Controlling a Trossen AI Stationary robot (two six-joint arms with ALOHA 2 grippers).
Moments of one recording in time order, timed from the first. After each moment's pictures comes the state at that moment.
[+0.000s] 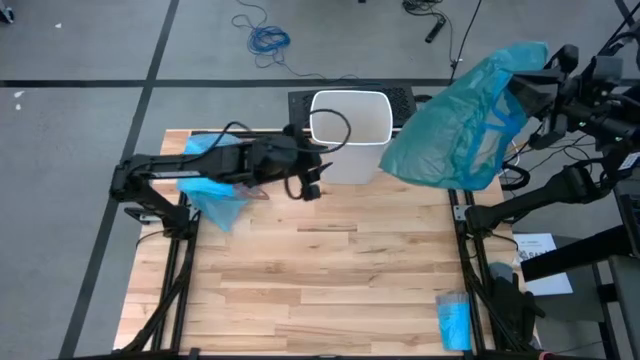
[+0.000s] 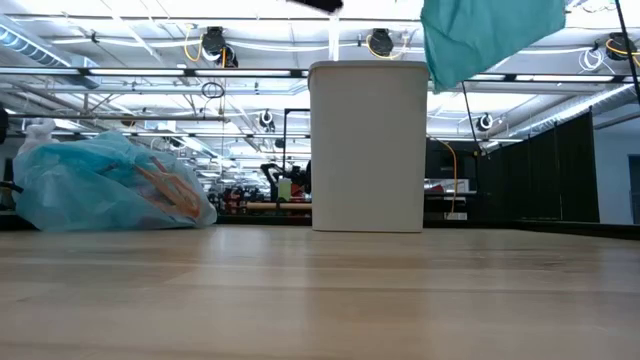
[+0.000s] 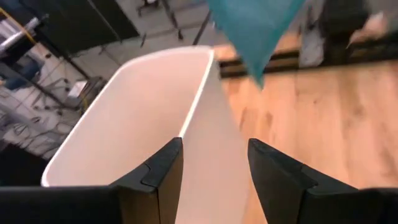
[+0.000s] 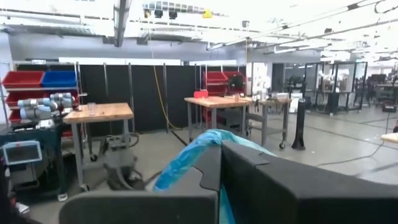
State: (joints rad) left arm 0.08 1.51 1.55 -0.48 -0.38 0.27; right arm 0.09 1.00 2.07 -0.86 0.47 -0.06
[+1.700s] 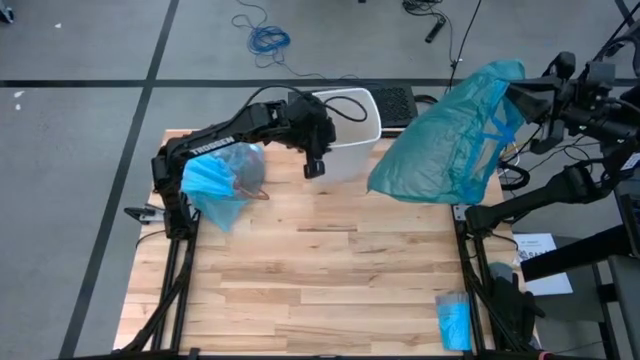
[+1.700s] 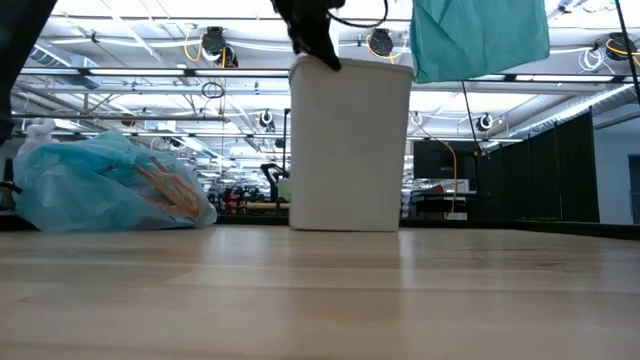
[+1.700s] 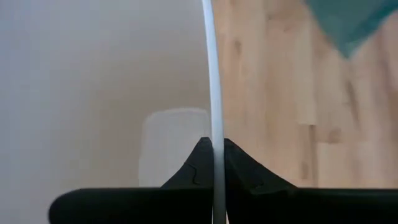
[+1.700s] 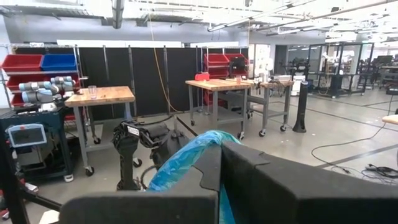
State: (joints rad) left arm 0.33 1.81 1.99 -1.01 0.03 0.27; right arm 0.09 0.99 2.09 -0.98 0.47 -0.01
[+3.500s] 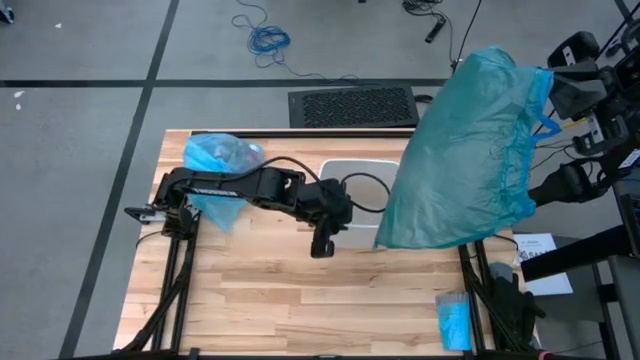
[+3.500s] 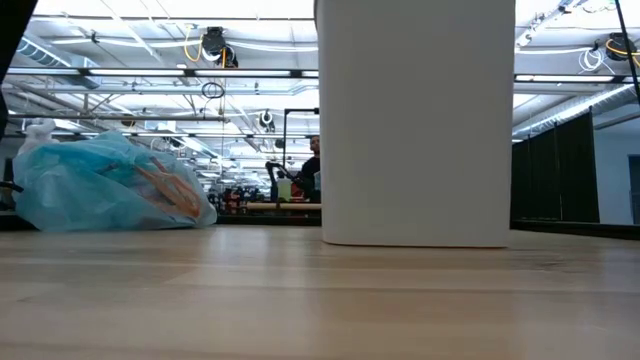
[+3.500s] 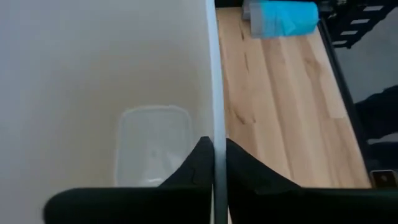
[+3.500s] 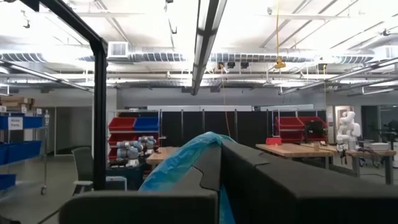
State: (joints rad) left arm -0.12 1.88 2.06 -1.00 0.01 -0.02; right arm 0.09 1.07 2.21 -0.73 0.13 -0.03
